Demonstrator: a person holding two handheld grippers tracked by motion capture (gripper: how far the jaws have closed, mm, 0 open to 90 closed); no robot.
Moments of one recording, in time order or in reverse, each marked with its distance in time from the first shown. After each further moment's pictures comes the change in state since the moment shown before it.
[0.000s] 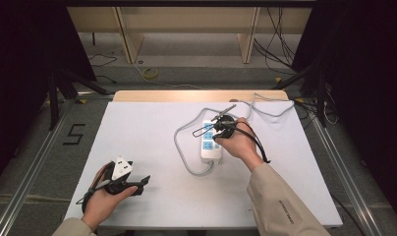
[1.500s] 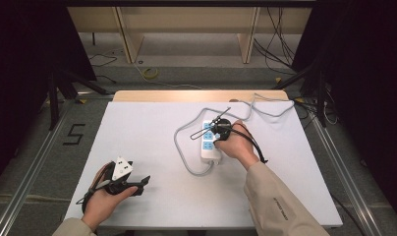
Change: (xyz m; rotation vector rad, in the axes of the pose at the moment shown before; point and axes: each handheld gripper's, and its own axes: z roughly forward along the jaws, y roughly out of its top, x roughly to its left) left arm 0.000 0.000 0.000 0.004 -0.001 0.011; right arm 0.001 -0.002 0.020 0.120 -0.011 0.018
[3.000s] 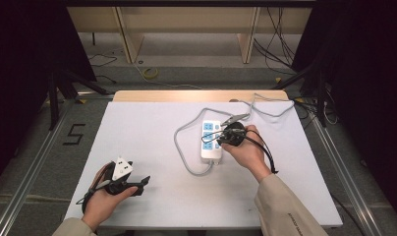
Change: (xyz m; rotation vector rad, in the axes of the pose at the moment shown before) left arm 0.000 -0.001 0.000 0.005 0.001 -0.007; right arm -0.001 -0.034 -0.030 -0.252 -0.016 0.031
